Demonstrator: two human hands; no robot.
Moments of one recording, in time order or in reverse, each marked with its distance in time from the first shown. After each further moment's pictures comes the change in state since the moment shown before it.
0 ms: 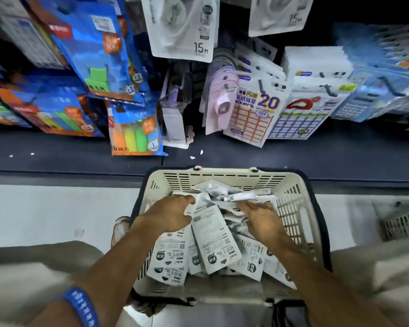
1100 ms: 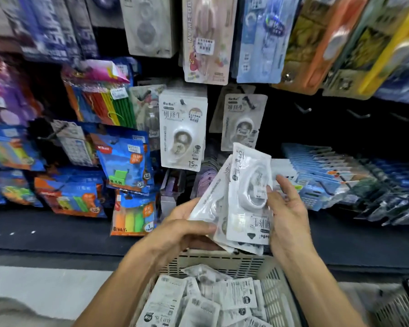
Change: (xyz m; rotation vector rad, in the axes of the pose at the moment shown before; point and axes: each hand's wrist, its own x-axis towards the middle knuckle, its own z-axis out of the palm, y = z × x) left_hand -0.089 0.090 -0.135 -1.409 0.105 0.587; right_hand -0.052 -0.015 -0.282 1.995 0.776 0.148
